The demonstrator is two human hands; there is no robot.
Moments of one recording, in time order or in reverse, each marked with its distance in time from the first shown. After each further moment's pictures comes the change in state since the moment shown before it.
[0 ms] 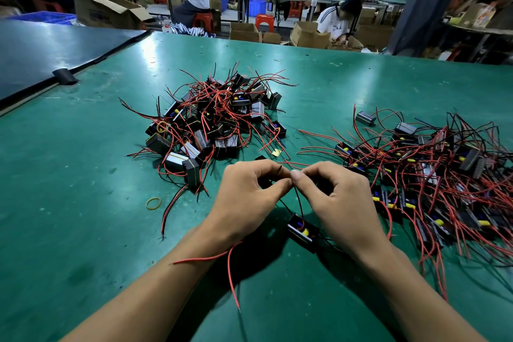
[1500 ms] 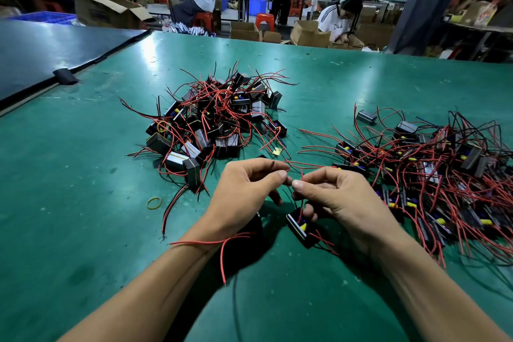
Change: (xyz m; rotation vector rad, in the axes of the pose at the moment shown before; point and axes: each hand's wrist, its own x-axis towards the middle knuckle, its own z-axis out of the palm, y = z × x) left_hand 0.004 -0.011 0.000 -0.337 -0.053 -0.199; right_hand 0.005 0.012 -0.008 0.630 -0.303 0.536
